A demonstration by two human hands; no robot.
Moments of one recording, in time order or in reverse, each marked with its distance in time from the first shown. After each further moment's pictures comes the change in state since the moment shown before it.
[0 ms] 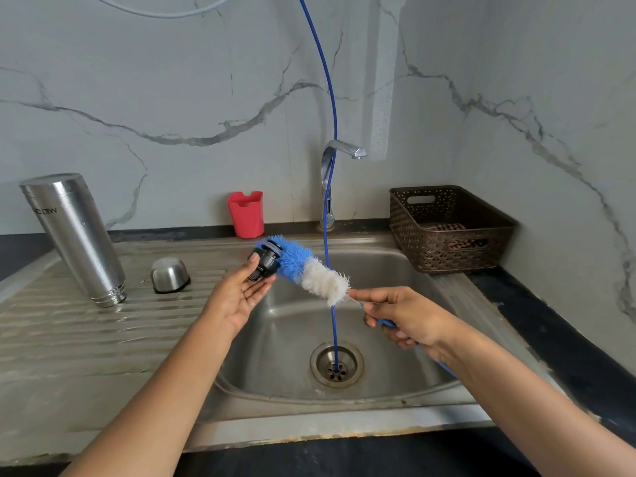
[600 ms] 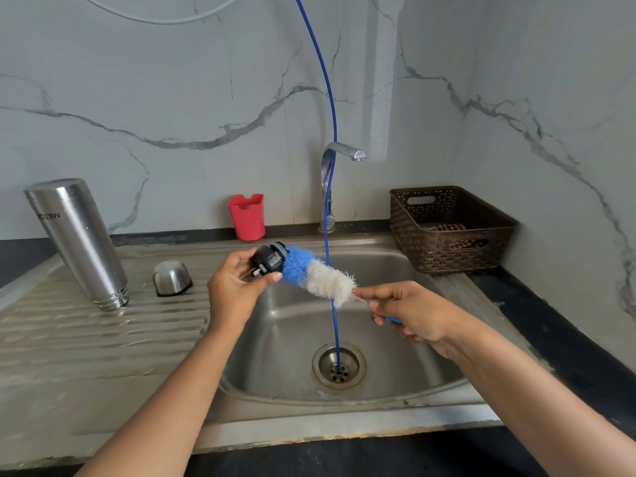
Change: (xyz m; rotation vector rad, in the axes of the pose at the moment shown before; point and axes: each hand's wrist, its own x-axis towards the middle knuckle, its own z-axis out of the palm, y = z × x) left_hand 0.009 -0.010 -0.006 0.624 0.087 0.697; right_hand -0.015 -0.018 -0.002 -0.103 0.058 0.023
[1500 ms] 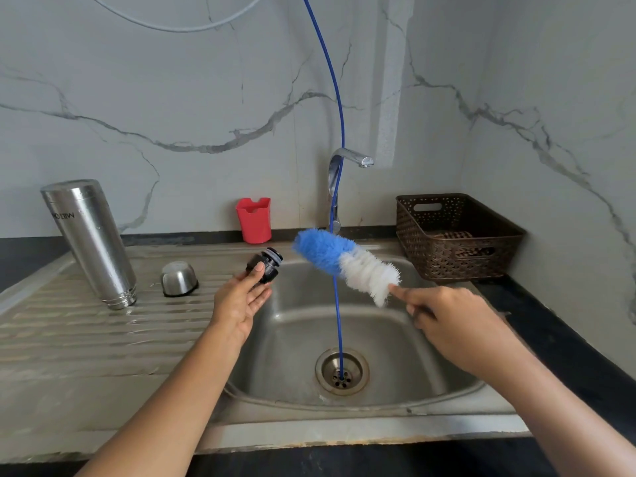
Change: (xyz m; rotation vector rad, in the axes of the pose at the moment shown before) left_hand 0.002 -0.001 -0.004 -0.598 0.005 -0.594; right_hand -0.037 -0.004 -0.015 -0.973 0.406 -0.295
